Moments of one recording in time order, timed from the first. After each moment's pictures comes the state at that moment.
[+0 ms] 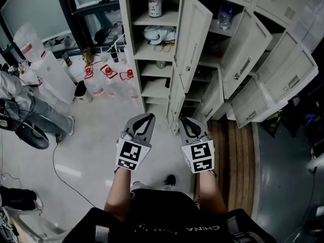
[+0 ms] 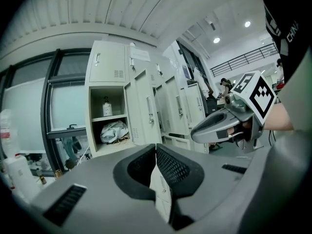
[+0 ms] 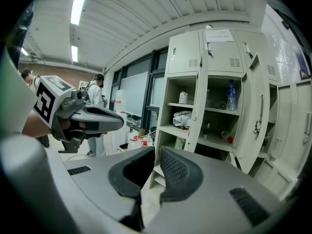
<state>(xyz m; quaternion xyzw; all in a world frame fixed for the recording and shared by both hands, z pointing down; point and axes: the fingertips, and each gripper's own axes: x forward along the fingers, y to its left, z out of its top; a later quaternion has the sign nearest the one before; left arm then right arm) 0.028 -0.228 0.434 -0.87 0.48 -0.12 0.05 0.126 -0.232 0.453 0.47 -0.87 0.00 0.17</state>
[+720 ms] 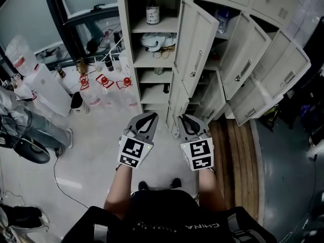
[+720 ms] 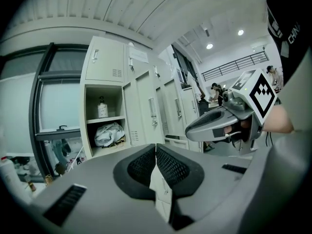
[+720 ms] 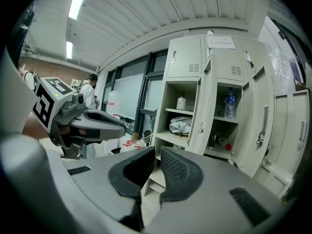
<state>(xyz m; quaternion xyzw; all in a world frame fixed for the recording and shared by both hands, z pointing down) -0.012 -0.256 0.423 -0.90 0.42 -0.12 0.06 0.071 -0.252 0.429 0.51 -0.85 -0.01 0.16</state>
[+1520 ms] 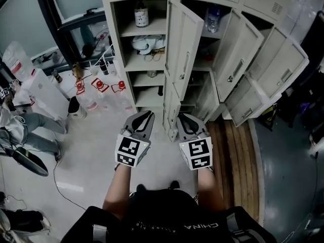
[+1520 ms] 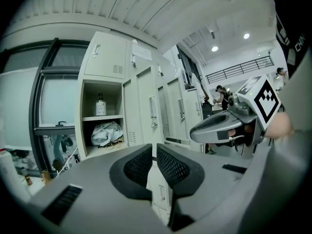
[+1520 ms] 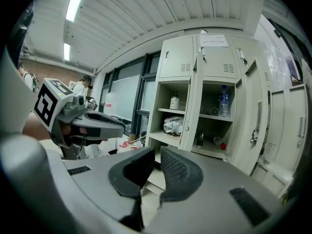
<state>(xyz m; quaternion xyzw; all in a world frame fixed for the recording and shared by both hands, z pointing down) 0.023 -0.285 0.422 -0.90 0.43 -0.10 0.03 0.116 -0.276 0.429 0.52 -0.84 -0.01 0.15</state>
